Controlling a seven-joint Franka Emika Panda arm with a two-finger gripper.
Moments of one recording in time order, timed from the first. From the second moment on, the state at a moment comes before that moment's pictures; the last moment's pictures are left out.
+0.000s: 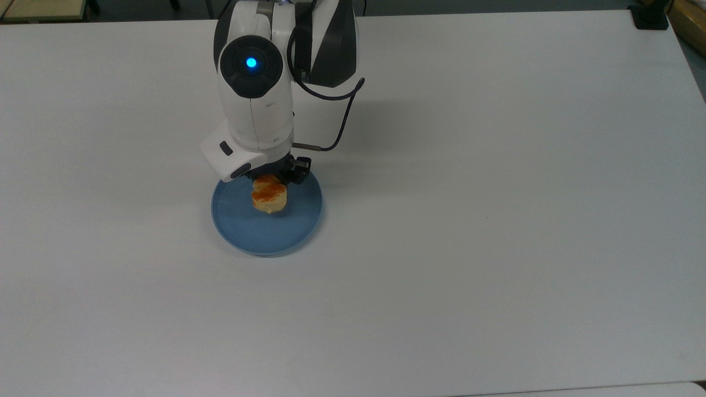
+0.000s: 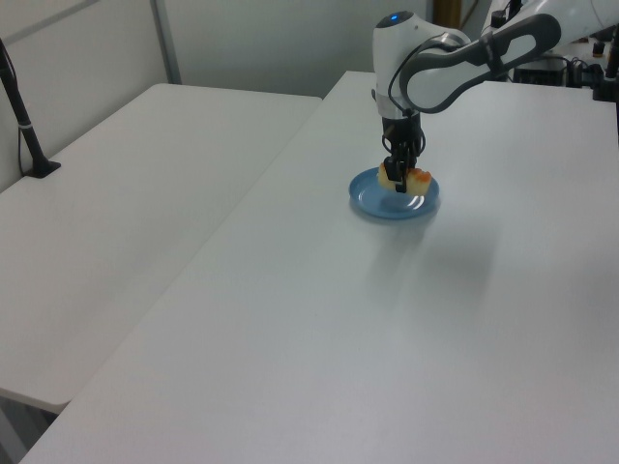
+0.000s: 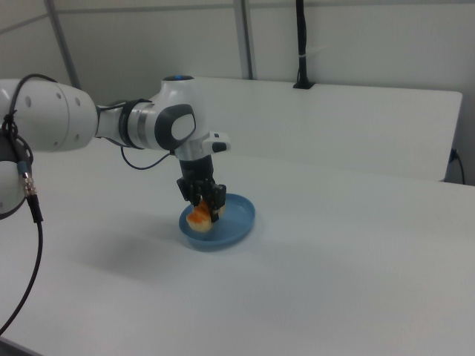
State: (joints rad) arm 0.03 0.49 -0.06 -1.60 -0.07 2.02 0.11
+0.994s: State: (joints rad) arm 0.03 0.51 -0.06 -1.54 -0.07 2.05 0.18
